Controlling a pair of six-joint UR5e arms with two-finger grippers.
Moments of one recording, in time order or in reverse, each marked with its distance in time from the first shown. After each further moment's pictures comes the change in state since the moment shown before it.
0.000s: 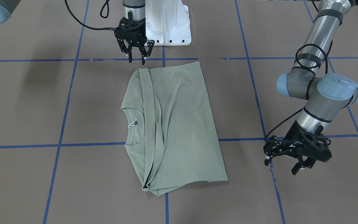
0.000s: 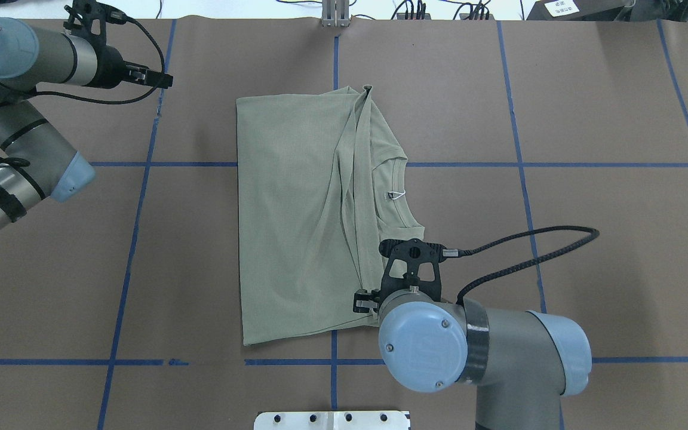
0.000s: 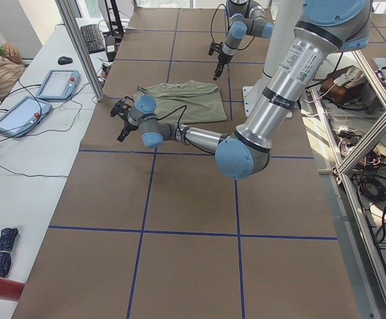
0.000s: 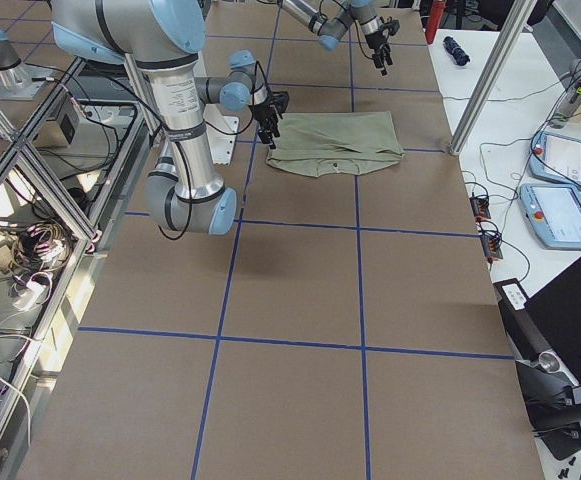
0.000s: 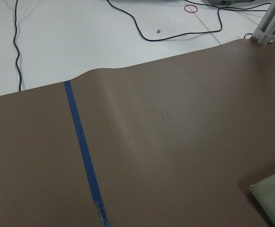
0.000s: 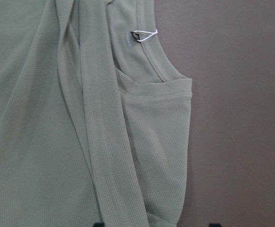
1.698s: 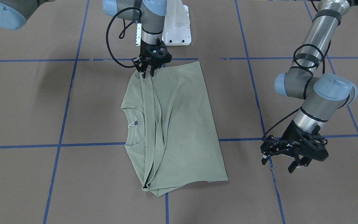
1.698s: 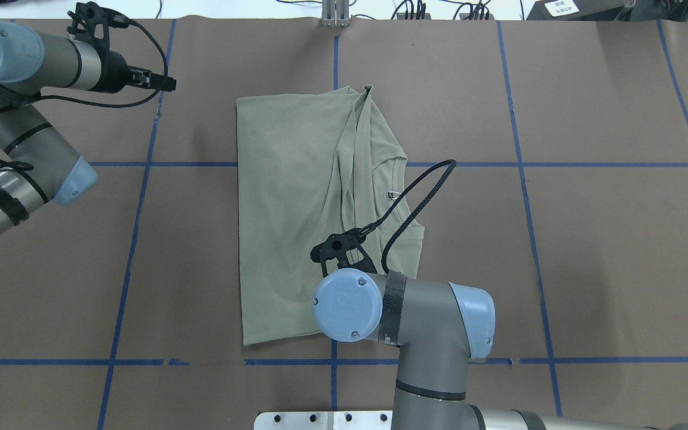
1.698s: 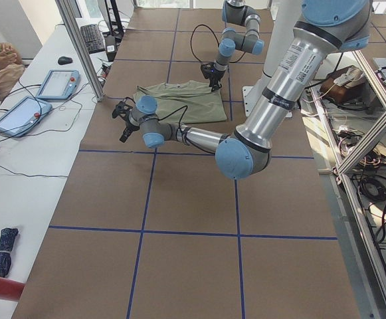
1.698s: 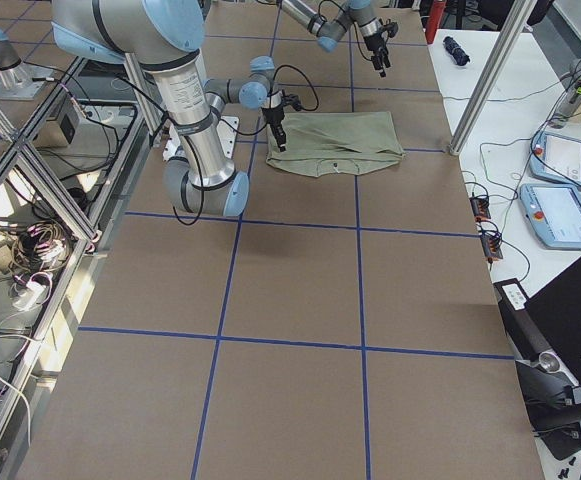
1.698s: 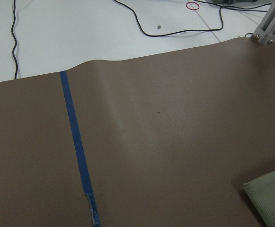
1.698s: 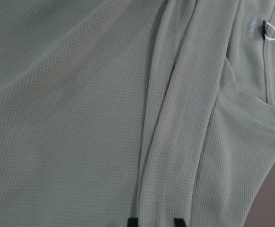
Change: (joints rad) left arm 0.011 0.001 0.001 0.000 0.000 -0.047; right arm 0.032 0.160 -0.269 0.002 0.104 -0.497
